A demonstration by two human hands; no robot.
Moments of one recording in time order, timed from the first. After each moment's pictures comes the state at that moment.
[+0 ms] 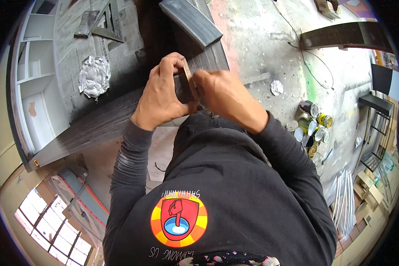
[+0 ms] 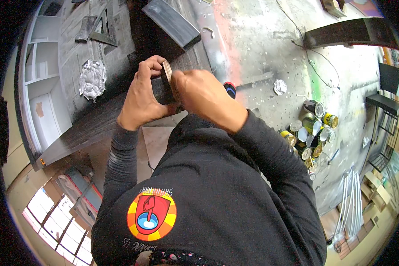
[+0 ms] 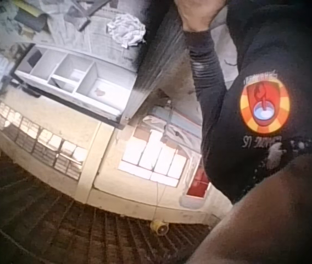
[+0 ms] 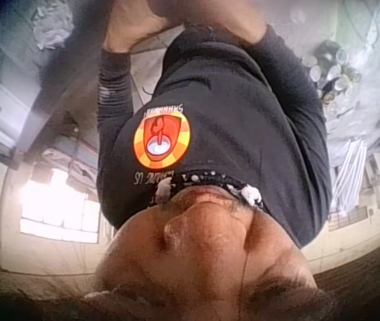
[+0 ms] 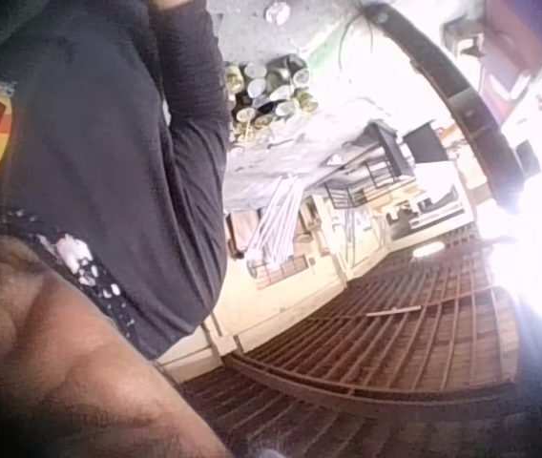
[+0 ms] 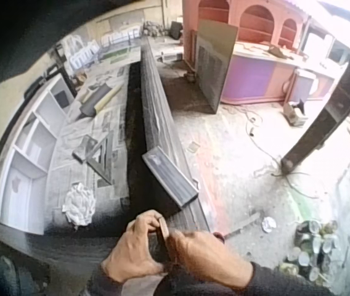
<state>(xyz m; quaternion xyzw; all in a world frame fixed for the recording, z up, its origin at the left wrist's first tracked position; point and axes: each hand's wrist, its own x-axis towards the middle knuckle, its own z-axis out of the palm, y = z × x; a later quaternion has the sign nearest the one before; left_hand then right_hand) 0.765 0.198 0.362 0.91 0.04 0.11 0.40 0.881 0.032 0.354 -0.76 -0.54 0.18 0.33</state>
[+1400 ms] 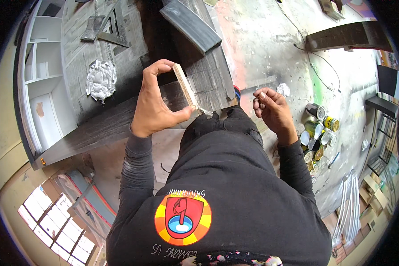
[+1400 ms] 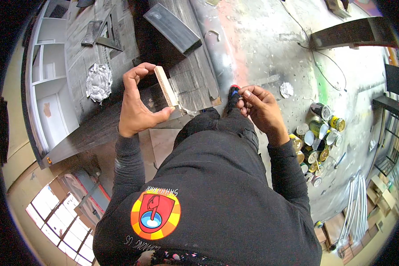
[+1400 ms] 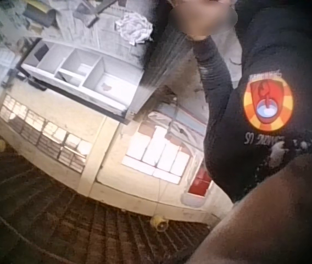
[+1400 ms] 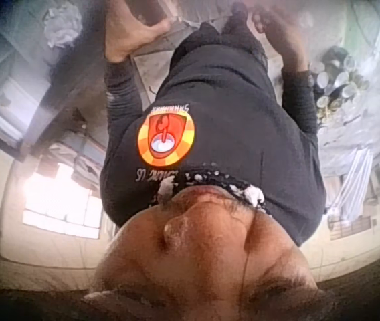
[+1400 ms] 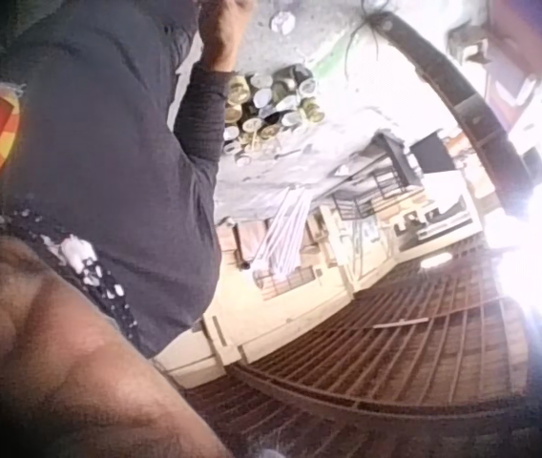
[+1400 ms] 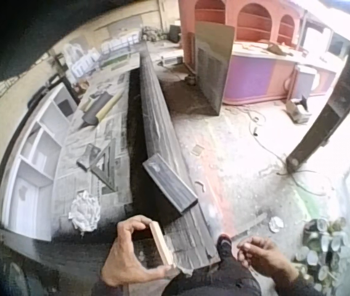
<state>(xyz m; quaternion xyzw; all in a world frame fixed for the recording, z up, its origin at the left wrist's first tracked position) 0.749 0.207 0.358 0.89 0.06 0.16 0.43 0.905 -0.113 0.289 -0.44 0.01 0.50 0.74</state>
